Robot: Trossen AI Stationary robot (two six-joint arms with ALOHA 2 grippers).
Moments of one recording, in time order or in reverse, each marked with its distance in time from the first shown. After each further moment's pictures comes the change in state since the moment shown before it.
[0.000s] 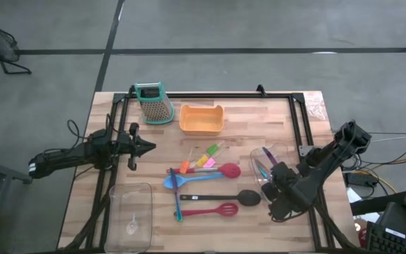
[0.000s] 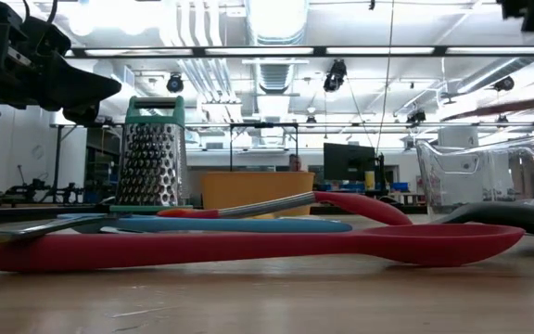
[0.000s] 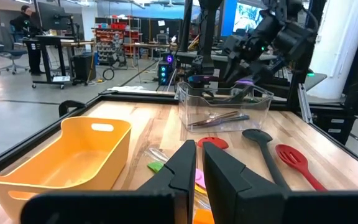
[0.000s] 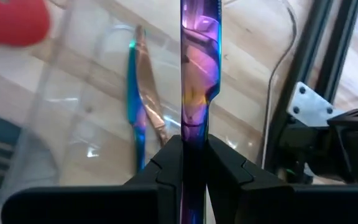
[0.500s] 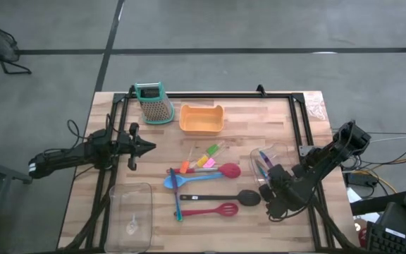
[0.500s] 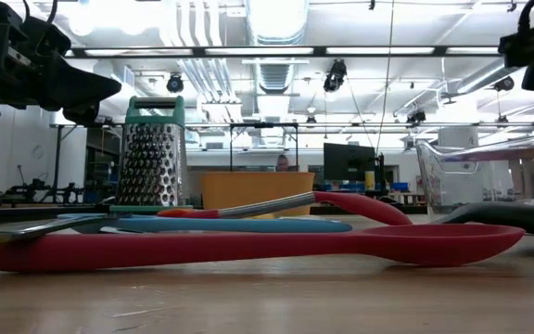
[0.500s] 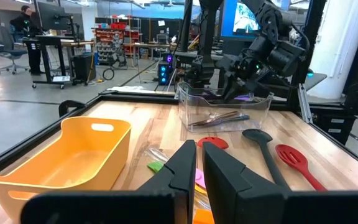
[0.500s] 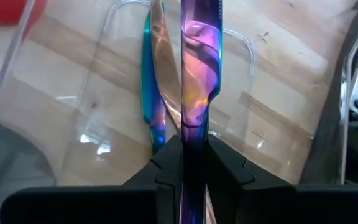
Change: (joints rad) left arm 0.000 0.000 0.000 0.000 0.000 0.000; right arm -0.003 0.011 -0.176 0.252 0.005 -0.003
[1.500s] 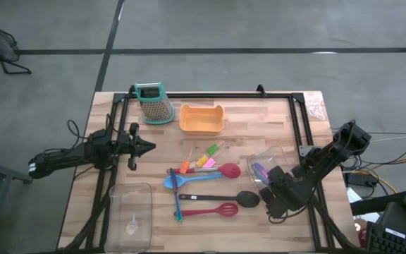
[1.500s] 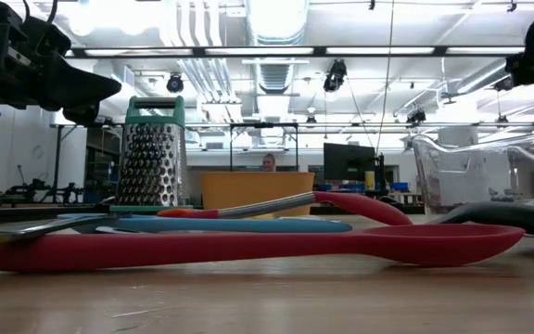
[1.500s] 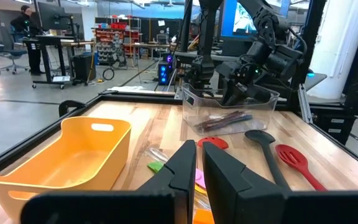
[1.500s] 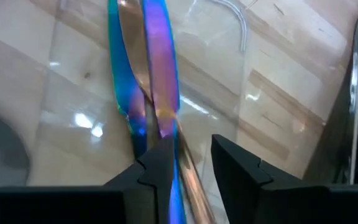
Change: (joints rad) left arm 0.000 0.000 0.000 0.000 0.000 0.000; right arm 0.001 -0.007 -0.034 0.071 -0.076 -0.053
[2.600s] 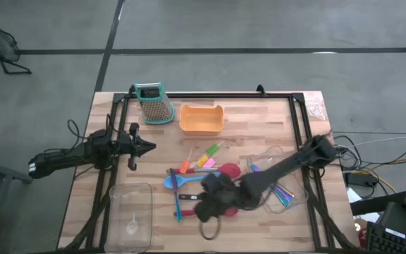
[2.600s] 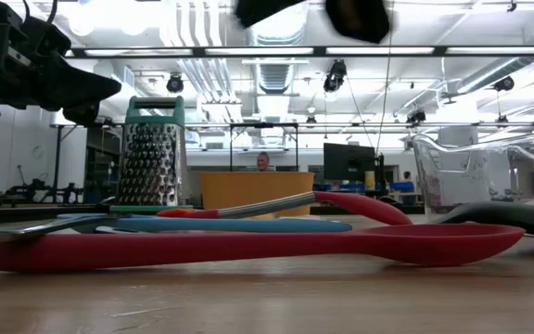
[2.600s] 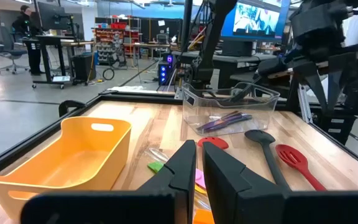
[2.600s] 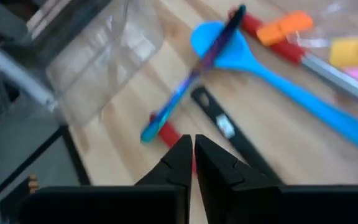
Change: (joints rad) left arm 0.000 0.000 0.000 0.000 0.000 0.000; right arm -0.299 0.376 0.725 0.621 0.104 -0.704
